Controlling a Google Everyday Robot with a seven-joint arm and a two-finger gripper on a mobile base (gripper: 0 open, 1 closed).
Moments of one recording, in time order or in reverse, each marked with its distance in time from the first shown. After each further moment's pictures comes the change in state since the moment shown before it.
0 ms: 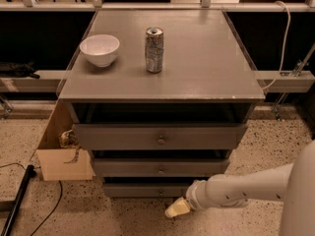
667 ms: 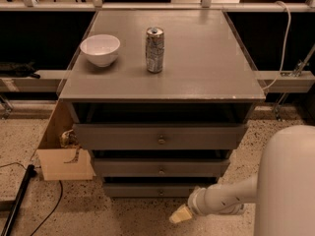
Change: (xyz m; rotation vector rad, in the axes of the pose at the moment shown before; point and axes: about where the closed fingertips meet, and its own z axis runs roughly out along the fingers) arm 0.044 -0.020 0.054 0.027 0.025 -0.051
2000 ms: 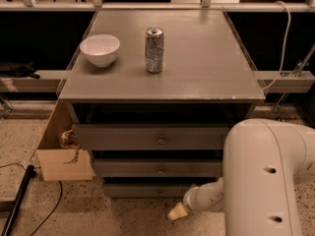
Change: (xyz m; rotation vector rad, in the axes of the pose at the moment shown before) arm 0.006 -0.022 0.055 0.058 0.028 -0.042
